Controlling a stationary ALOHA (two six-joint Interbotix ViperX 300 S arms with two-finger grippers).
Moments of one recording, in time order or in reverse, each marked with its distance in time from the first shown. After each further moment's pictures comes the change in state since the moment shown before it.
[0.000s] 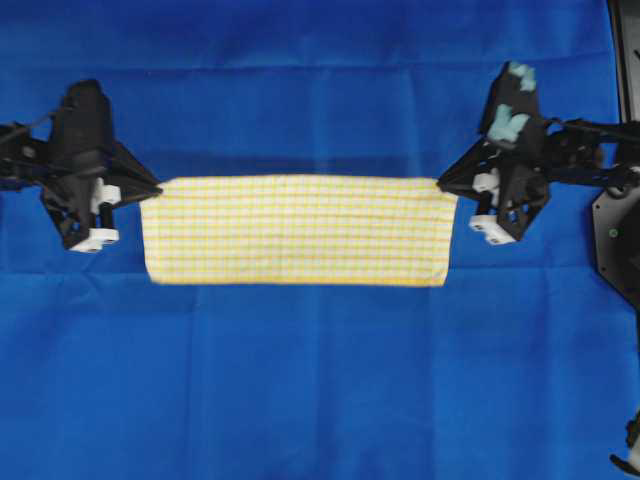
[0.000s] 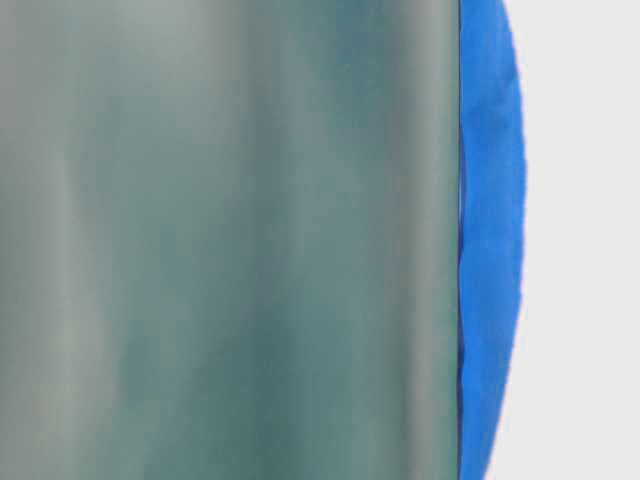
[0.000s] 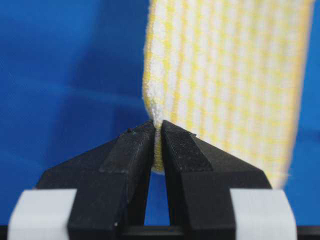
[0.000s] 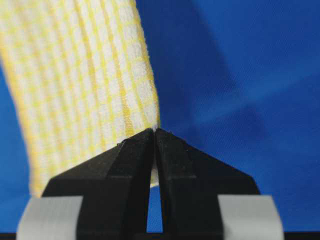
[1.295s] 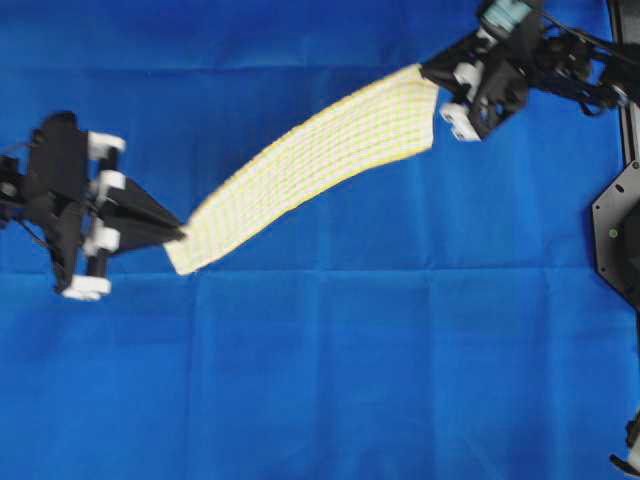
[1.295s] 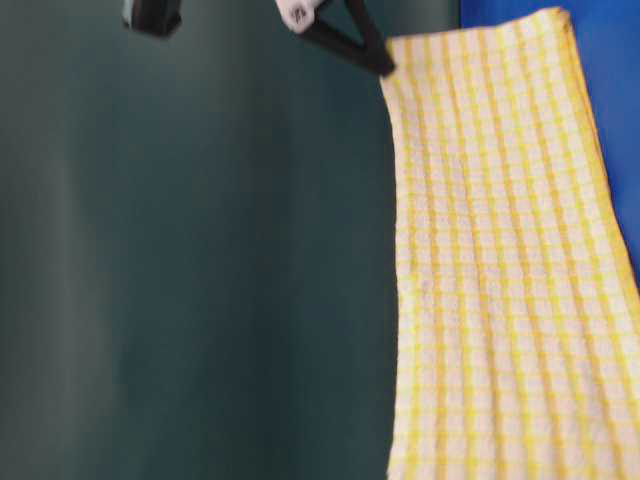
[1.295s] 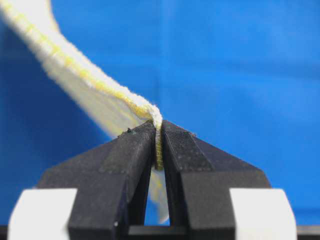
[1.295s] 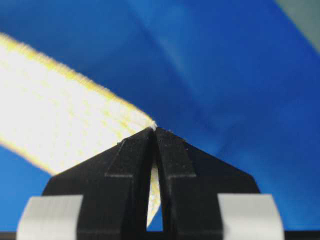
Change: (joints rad) left arm -0.230 0.035 -0.074 -0.002 -0.202 -0.037; right arm -0.304 0.163 -0.209 -0.146 -0.097 0.002
